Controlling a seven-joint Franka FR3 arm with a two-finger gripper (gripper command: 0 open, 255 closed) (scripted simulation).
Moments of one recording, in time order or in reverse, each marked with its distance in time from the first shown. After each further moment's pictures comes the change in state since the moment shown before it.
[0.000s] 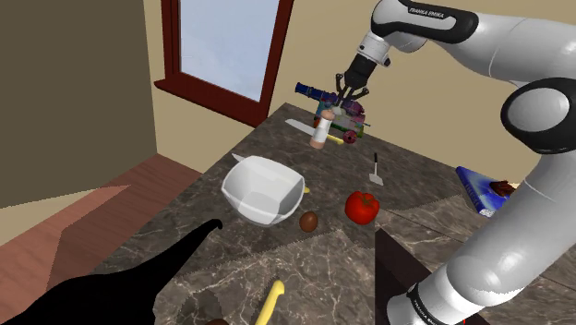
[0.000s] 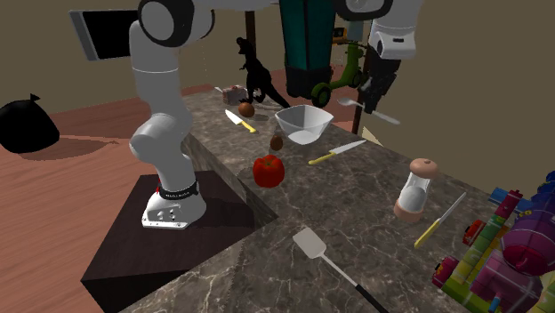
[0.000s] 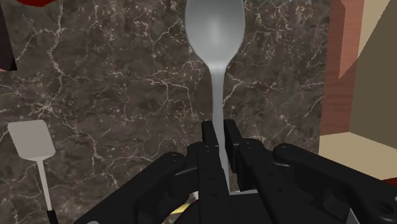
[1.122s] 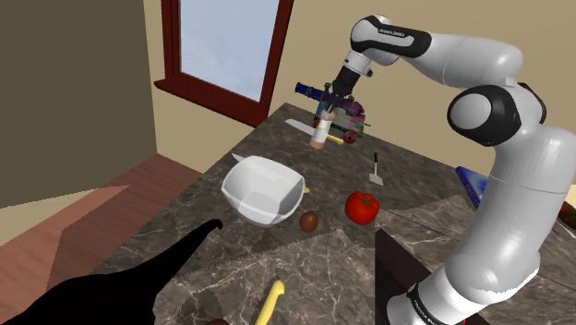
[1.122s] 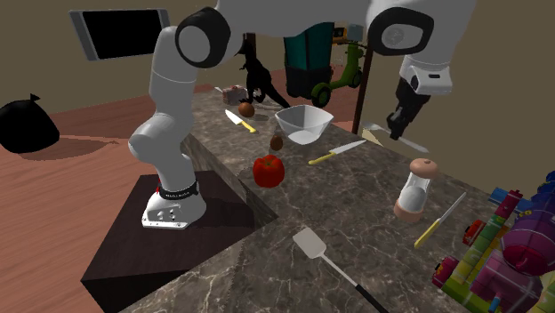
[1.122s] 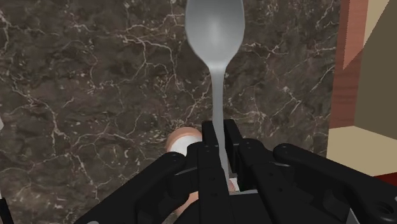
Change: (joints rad) arm -0.037 0.267 -0.015 0.221 0.021 0.033 -0.059
